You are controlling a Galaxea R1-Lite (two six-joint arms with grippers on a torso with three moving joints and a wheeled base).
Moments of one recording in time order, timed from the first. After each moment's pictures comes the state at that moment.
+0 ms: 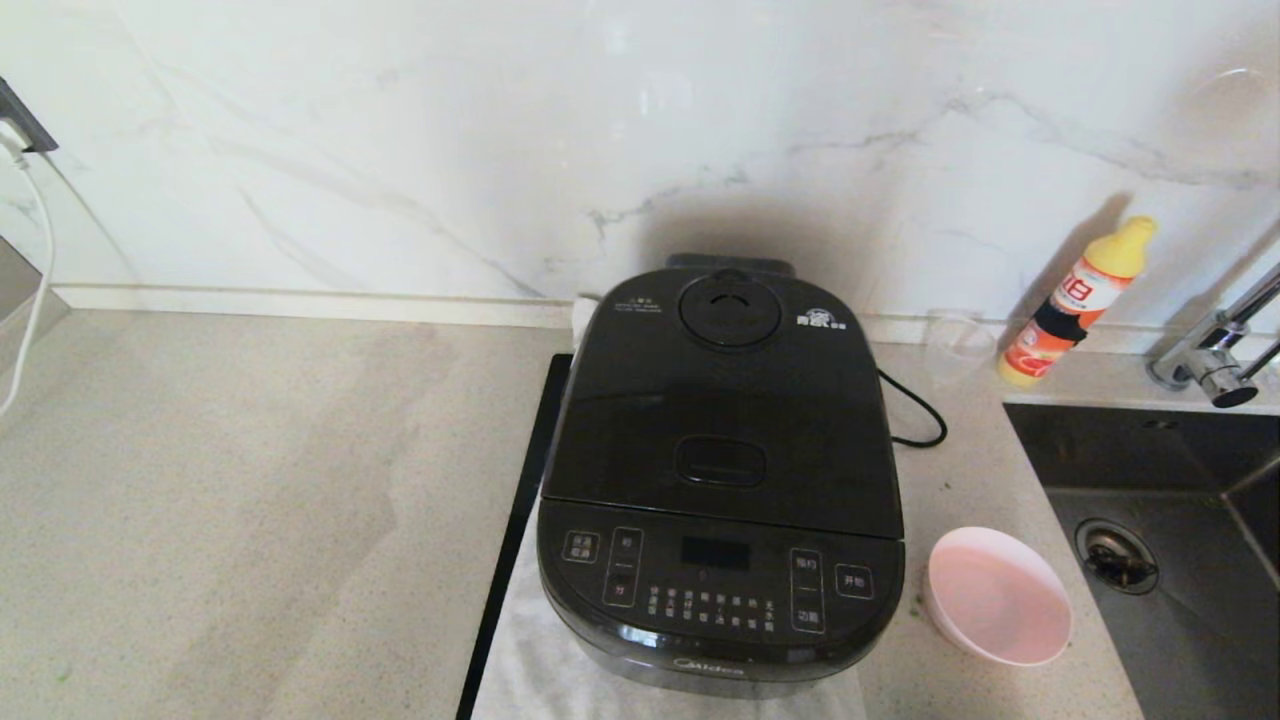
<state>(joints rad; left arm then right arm) 0.00 0.00 -0.03 0.09 -0.01 0.02 -0.01 0.53 -0.65 0.19 0.03 -0.02</state>
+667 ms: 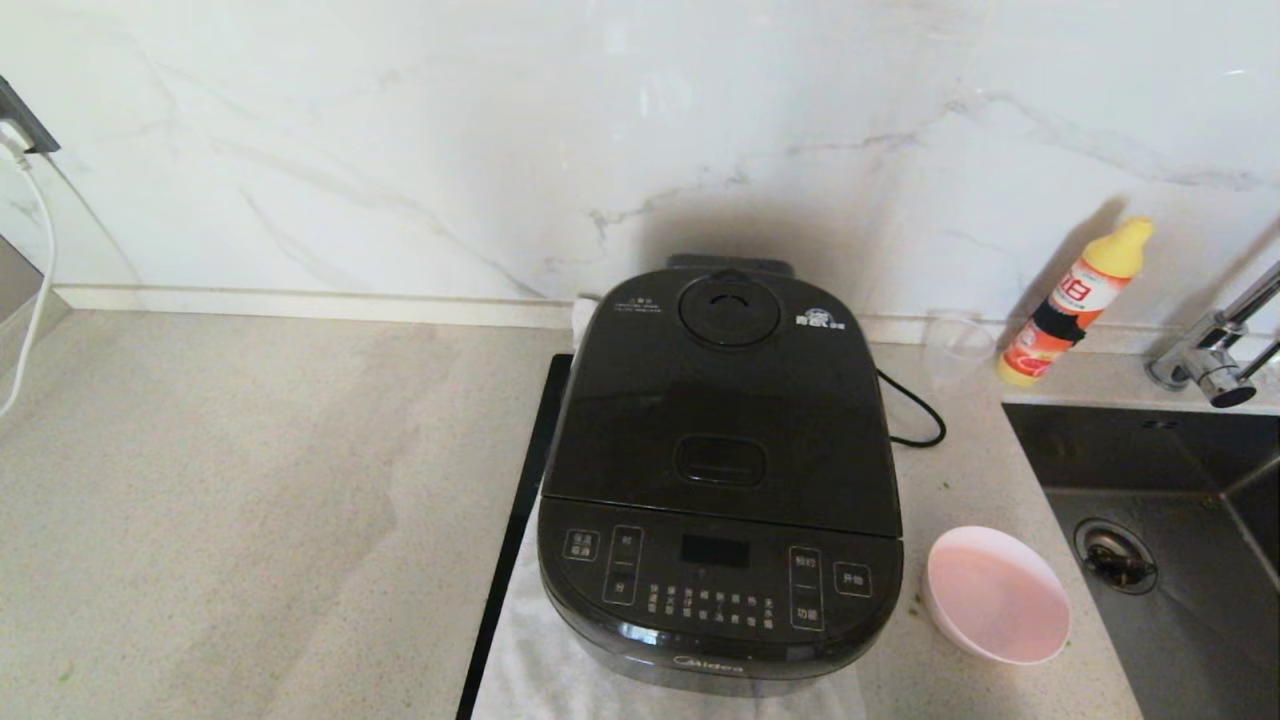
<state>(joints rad) 0.00 0.00 -0.03 0.09 -0.01 0.02 0.00 0.03 -0.08 0.13 0.00 -0.07</state>
